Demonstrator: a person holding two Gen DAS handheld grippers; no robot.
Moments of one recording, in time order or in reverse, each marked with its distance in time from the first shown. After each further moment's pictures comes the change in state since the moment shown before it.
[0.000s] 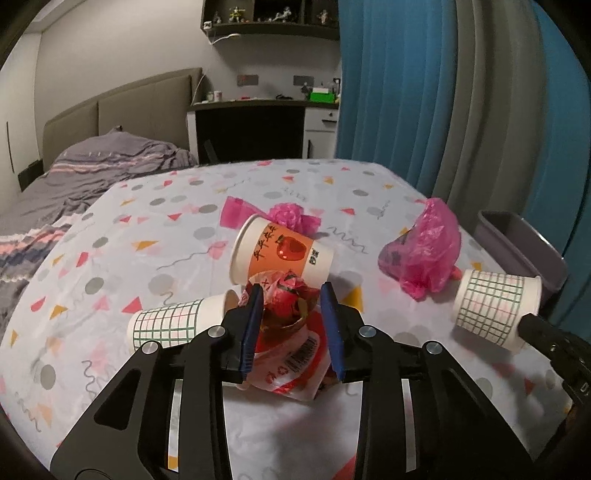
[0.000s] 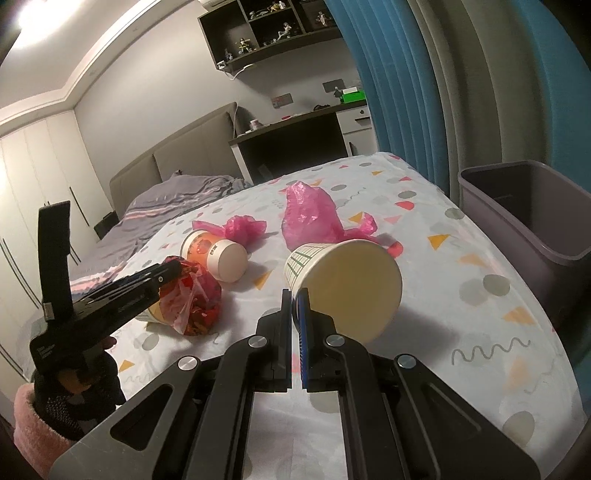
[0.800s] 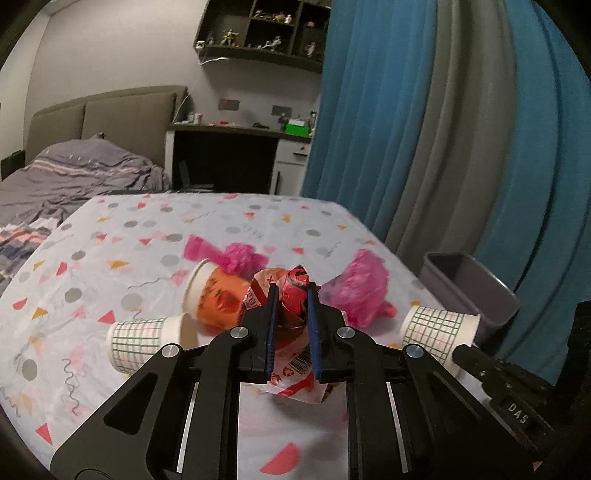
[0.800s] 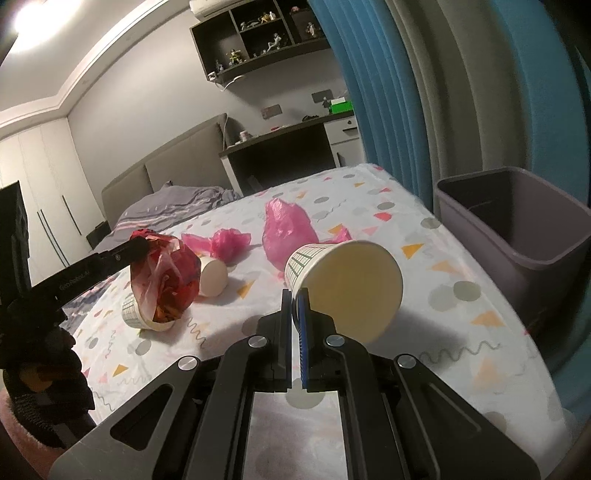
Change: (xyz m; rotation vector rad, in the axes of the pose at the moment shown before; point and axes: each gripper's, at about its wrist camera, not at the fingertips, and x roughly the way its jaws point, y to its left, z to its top) left arm -0.053 -0.024 0.016 -0.067 -0.131 -0.163; right arm -0.028 -0.015 0.003 0.007 -0.048 -0.037
